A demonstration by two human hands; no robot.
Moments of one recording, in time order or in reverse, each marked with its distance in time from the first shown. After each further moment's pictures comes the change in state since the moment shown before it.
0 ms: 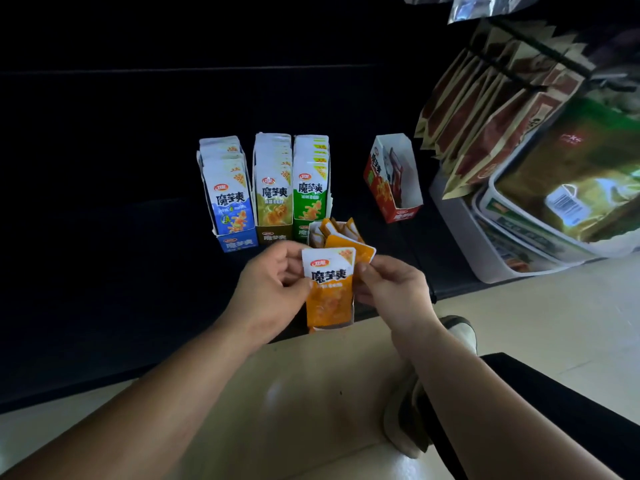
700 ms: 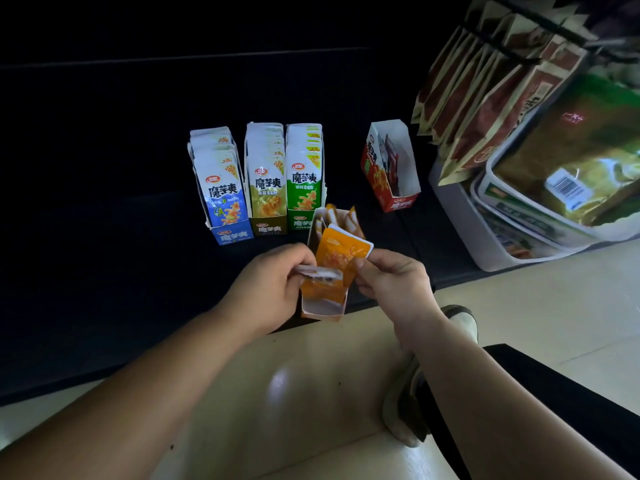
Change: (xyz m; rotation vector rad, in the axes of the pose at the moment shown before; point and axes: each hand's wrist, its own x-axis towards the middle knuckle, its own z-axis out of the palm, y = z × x) left_hand 0.010 -0.011 0.001 0.487 -0.153 0.358; right_hand 0.002 0.008 -0.015 0.000 -0.052 -0.023
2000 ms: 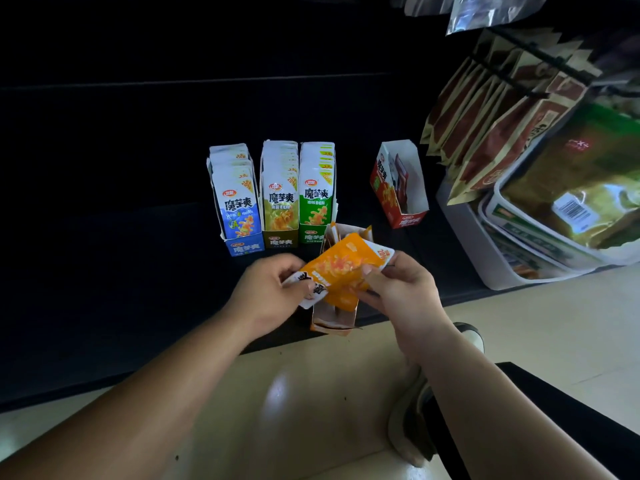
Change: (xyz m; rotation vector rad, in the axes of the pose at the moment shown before) left_hand 0.004 -0.011 -0.009 -0.242 0.043 -0.352; right_hand -0.005 -0.018 0.010 0.193 -0.020 0.017
